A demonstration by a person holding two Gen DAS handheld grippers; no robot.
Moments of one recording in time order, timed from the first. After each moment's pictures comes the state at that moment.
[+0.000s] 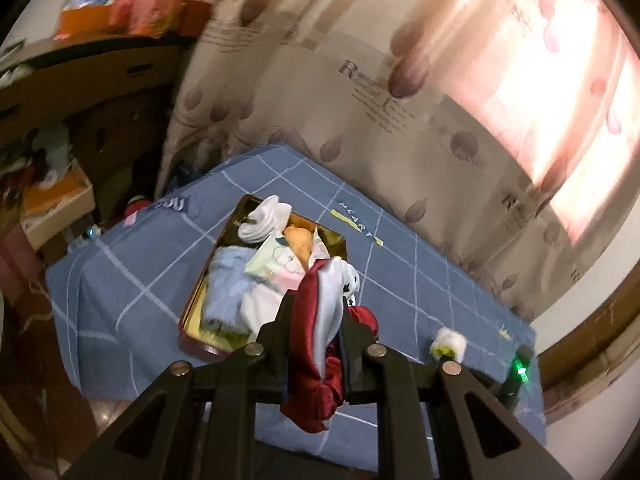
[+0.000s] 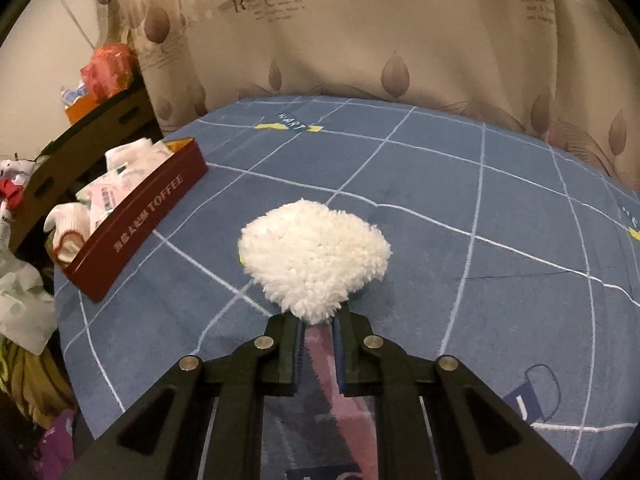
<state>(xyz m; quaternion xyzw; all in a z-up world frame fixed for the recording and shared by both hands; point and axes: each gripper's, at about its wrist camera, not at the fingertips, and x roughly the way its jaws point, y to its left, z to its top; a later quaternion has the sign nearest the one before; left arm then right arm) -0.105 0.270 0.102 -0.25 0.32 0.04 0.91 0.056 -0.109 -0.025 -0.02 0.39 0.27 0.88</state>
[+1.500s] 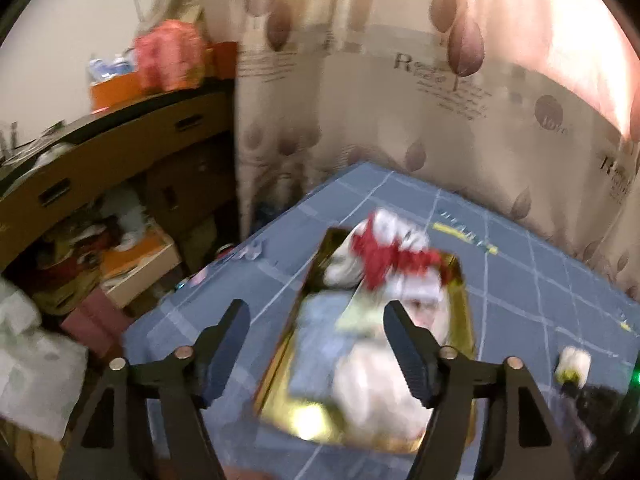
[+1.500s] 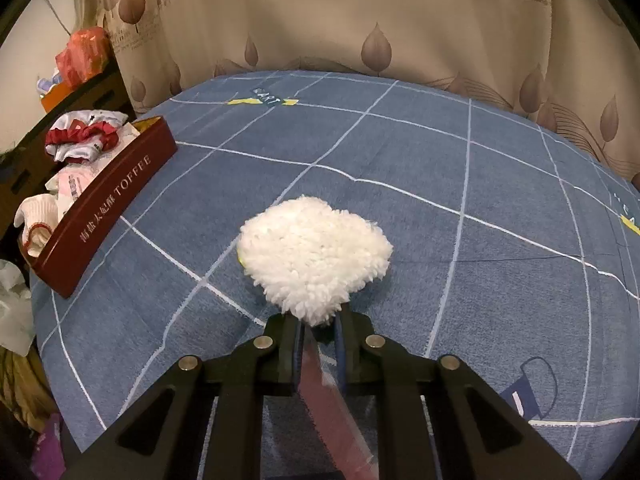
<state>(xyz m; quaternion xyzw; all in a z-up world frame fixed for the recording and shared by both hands) -0.065 0.266 0.067 -0.11 0.33 0.23 0.91 0.067 -0.104 -0.044 -0.05 0.43 0.23 0.87</state>
